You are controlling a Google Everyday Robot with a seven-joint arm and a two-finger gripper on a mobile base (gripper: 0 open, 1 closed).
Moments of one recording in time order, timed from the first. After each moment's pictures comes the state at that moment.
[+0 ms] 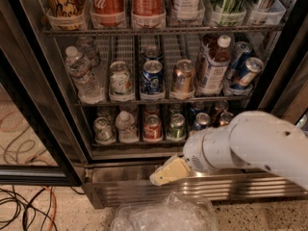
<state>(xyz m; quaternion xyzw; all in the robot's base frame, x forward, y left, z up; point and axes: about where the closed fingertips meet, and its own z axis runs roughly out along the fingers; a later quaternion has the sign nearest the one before) 0.442 -0.058 0.747 -0.40 0.85 0.15 0.30</state>
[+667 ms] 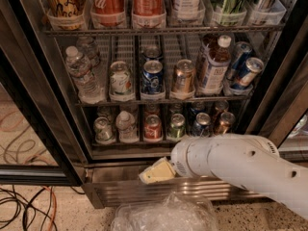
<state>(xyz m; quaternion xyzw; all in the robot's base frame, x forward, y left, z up) 0.458 -0.036 0.710 -0.35 0.86 0.14 0.33</state>
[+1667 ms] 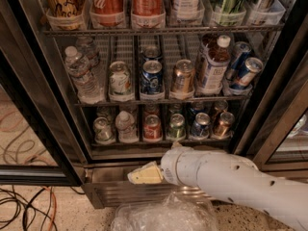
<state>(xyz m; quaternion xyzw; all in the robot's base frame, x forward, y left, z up) 0.466 -0.008 0.682 -0.30 0.86 0.18 0.38</state>
